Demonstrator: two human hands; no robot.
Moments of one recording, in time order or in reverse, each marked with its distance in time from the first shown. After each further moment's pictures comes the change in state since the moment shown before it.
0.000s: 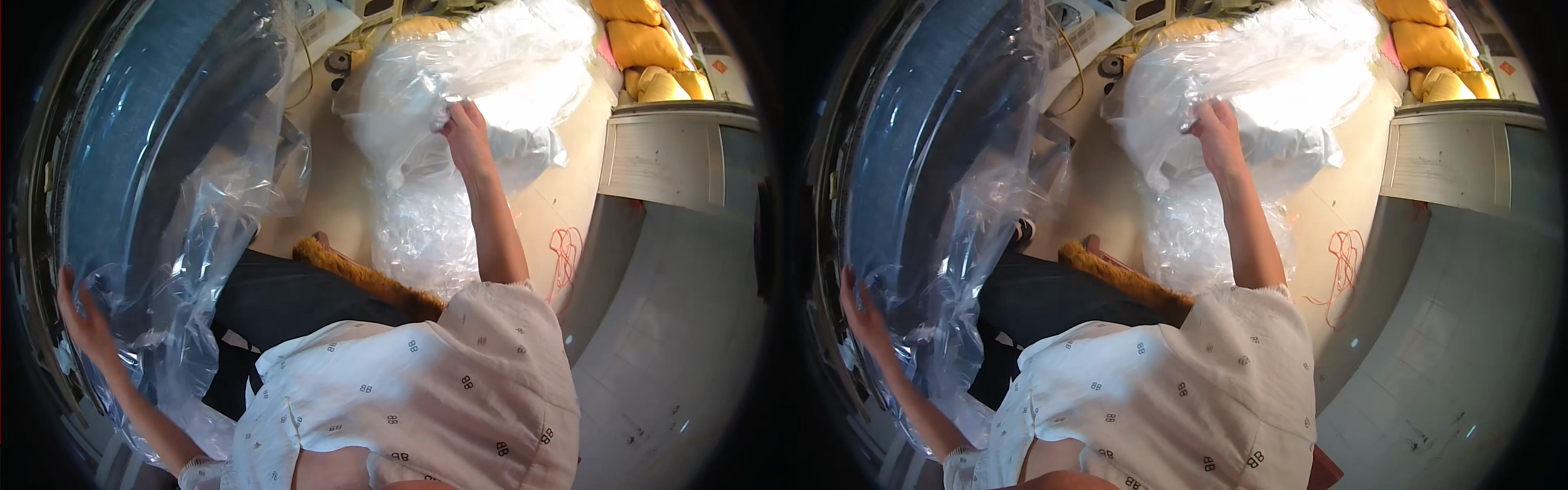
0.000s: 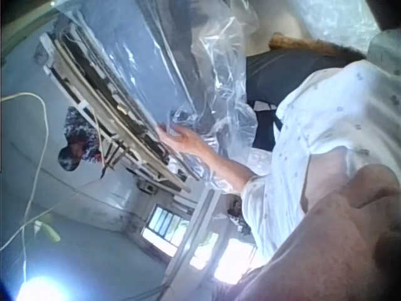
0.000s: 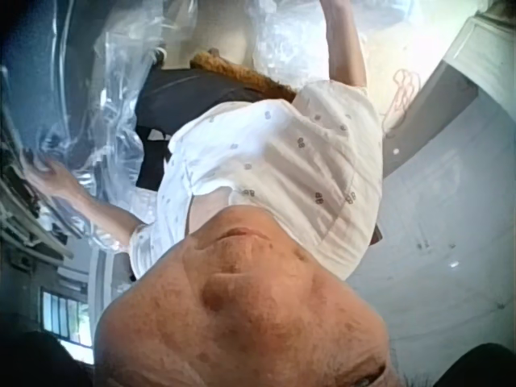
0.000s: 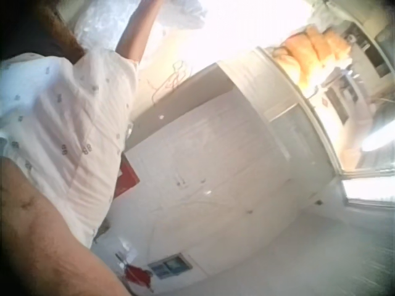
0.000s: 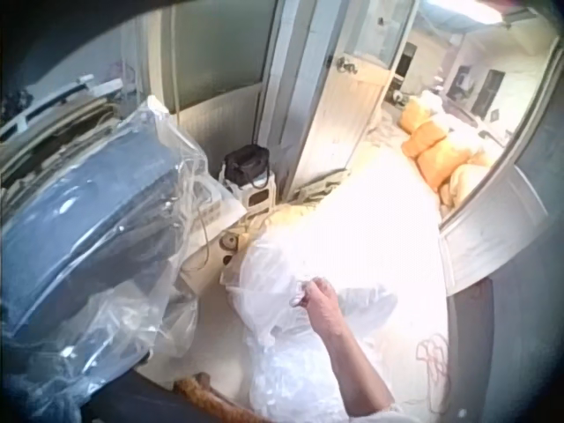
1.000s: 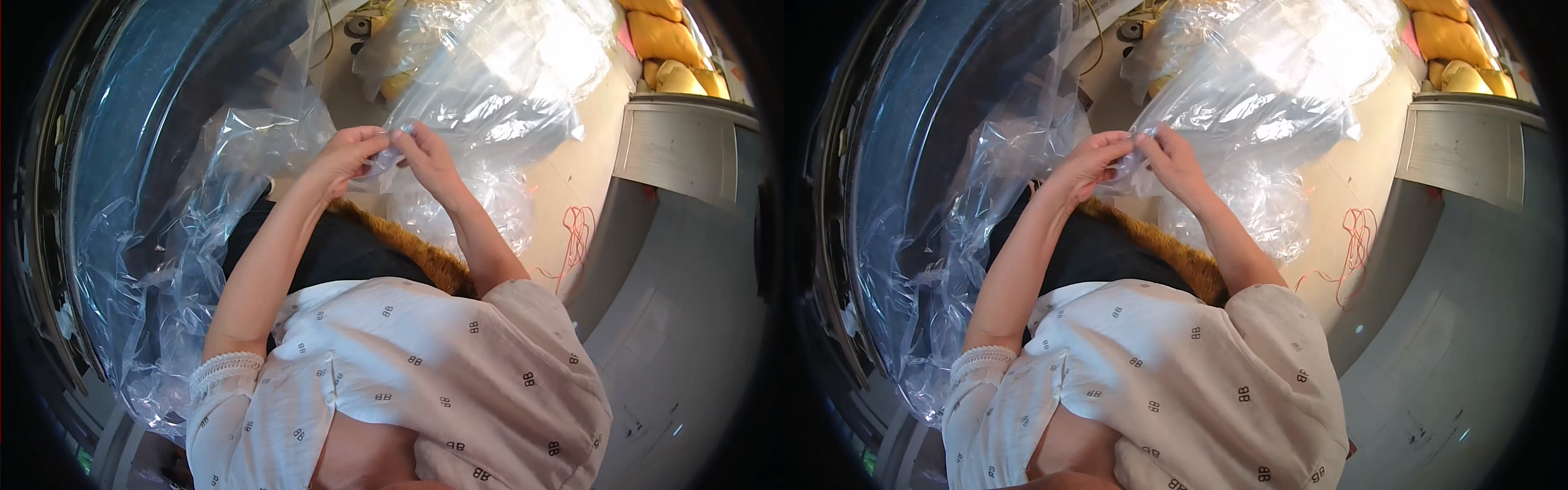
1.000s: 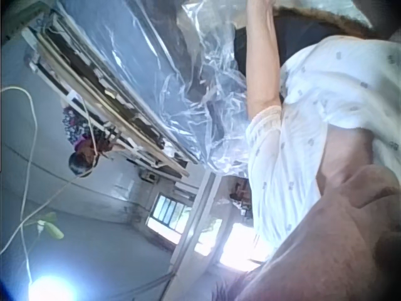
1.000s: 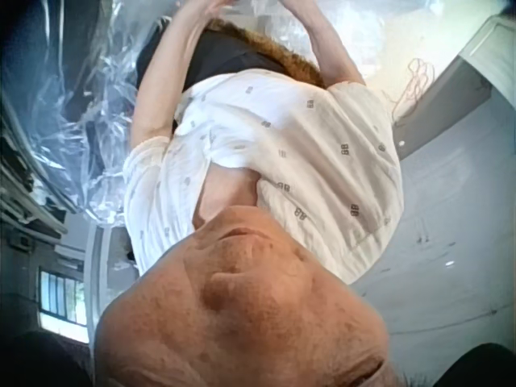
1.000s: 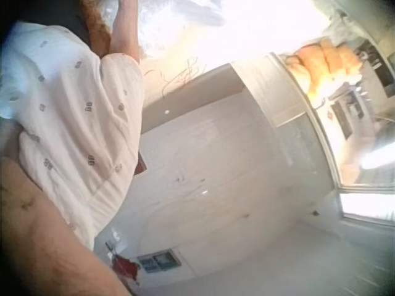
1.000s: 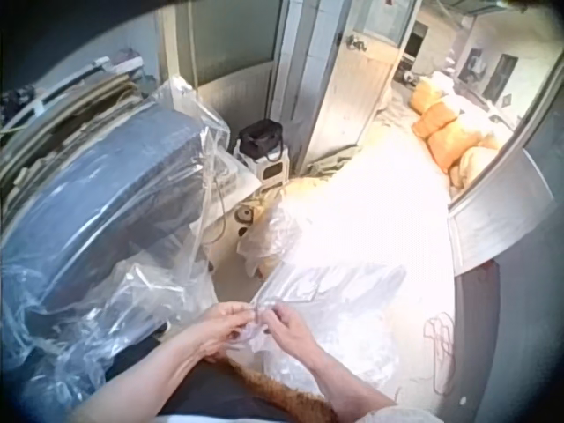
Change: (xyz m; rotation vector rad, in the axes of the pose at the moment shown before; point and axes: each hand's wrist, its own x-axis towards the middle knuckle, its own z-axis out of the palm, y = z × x) left_hand -0.038 0.268 0.213 -1.400 -1.370 -0.689; right_hand -0.123 0.029 0.065 -0.409 -0.241 0.275
